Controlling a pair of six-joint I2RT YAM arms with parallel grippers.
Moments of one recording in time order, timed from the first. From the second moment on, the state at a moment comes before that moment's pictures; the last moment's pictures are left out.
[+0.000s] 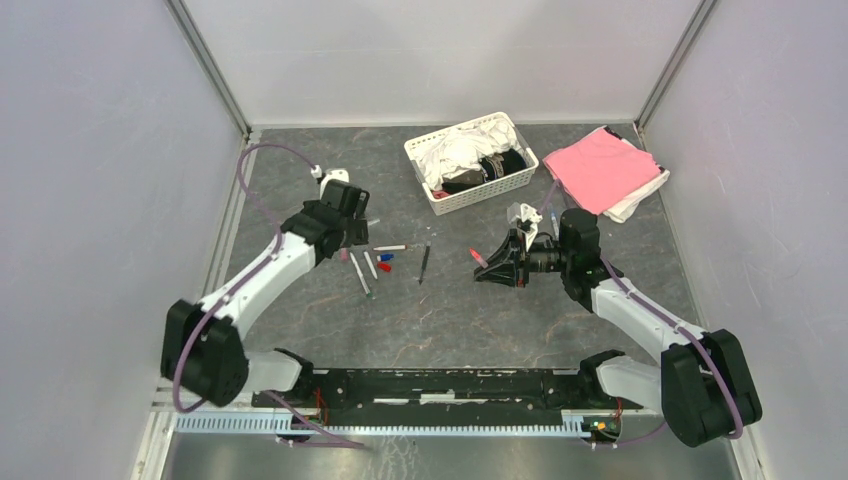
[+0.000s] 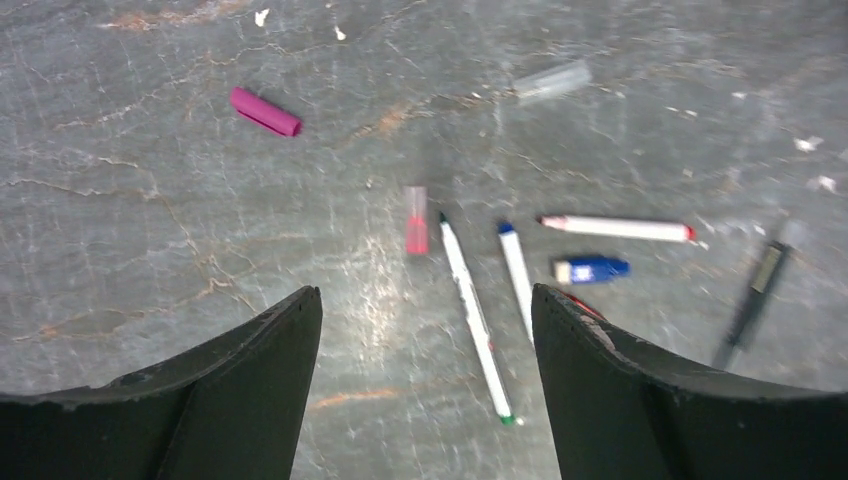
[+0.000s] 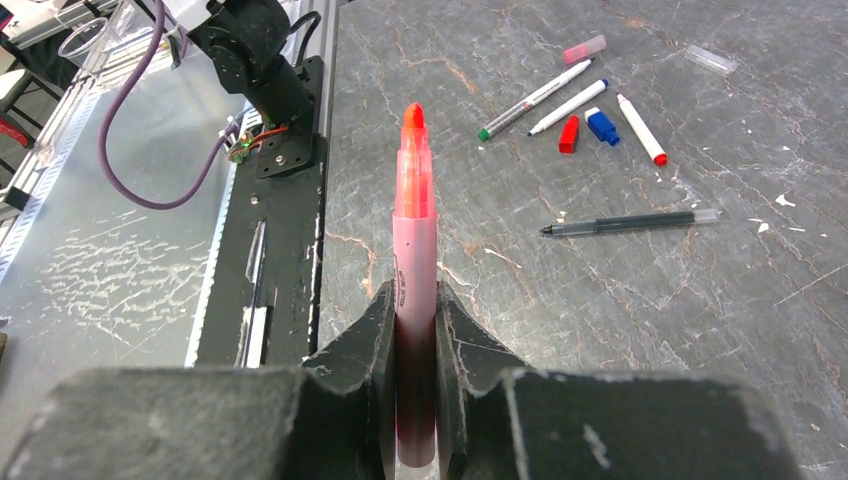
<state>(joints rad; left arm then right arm) -0.45 1.27 0.94 -0.56 -0.43 -0.40 0.33 1.14 0.51 0.34 -1.18 0.03</state>
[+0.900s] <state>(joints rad) -0.27 1.78 1.10 -0.54 -0.29 -0.33 0.33 1.14 0.51 0.33 -1.18 0.02</state>
